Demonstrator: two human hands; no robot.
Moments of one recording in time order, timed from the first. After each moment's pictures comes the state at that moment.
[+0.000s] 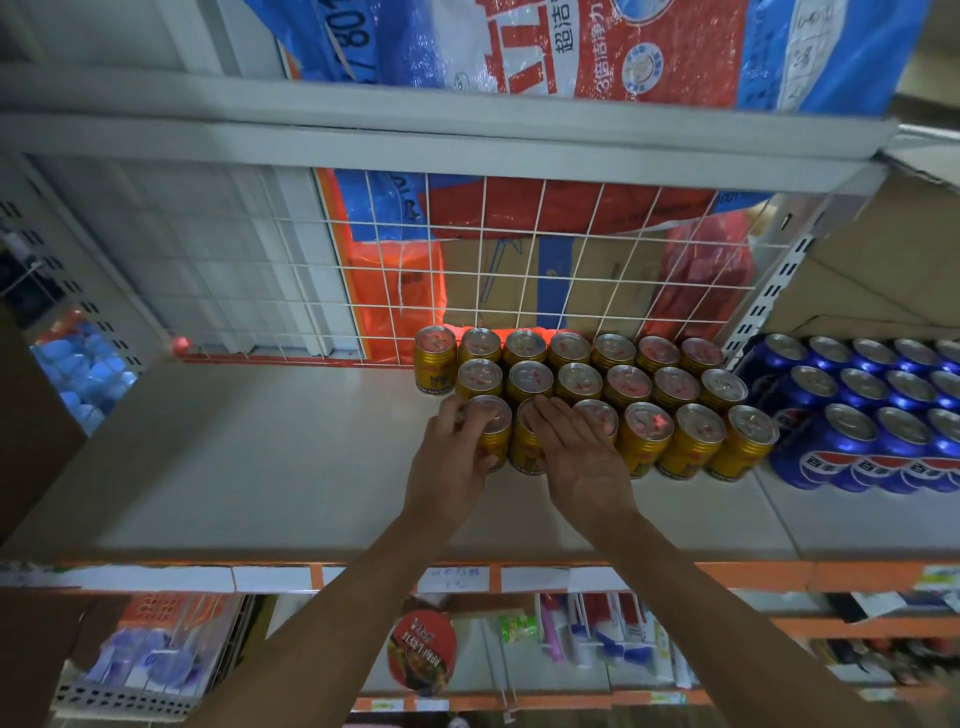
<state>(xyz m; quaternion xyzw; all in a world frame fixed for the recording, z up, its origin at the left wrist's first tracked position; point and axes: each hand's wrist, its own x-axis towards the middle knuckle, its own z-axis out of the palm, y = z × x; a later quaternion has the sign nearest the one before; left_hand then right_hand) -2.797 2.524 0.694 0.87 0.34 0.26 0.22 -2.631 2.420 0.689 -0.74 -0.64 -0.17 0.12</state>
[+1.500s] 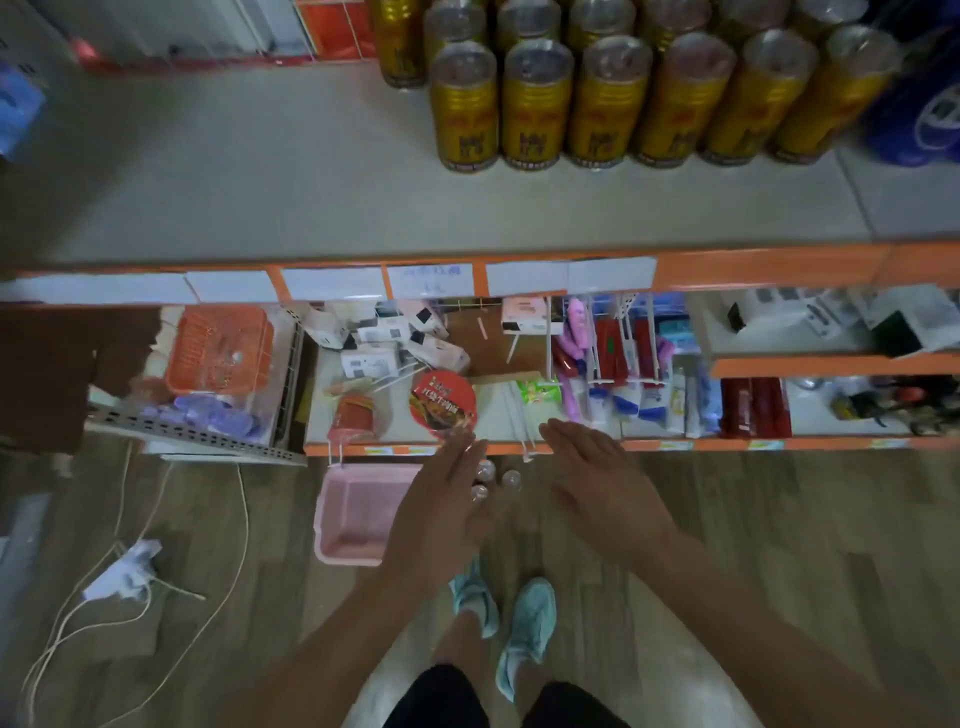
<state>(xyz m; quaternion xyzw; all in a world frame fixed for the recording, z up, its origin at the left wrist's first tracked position) -2.958 2.273 0.519 0.88 0.37 0.06 0.29 -2.753 2.172 0.539 -0.75 -0.64 0.13 0.12</state>
